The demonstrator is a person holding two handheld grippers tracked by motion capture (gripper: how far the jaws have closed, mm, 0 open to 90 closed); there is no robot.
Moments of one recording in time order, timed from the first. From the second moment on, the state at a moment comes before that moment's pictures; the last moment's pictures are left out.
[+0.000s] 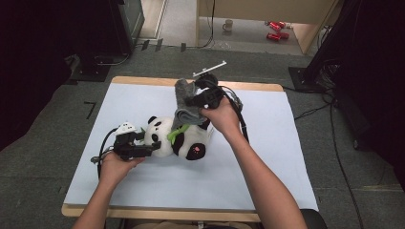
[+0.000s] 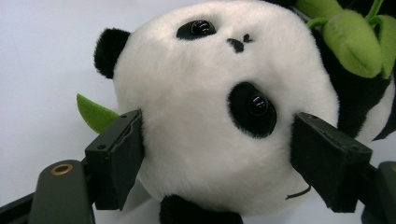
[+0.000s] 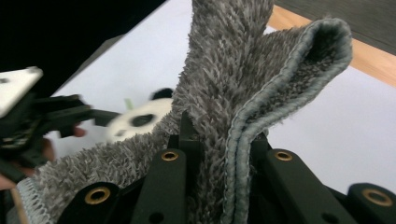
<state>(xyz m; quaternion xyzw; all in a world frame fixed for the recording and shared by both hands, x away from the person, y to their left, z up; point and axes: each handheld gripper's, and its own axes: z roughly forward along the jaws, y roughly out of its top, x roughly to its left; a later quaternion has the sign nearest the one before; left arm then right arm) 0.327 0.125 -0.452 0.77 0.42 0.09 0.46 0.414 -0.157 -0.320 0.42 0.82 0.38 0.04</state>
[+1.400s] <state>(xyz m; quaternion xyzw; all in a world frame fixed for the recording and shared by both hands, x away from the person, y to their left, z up) 0.328 0.124 -0.452 0.77 0.43 0.09 0.46 0.397 -0.148 -0.376 0.40 0.85 0.35 0.01</state>
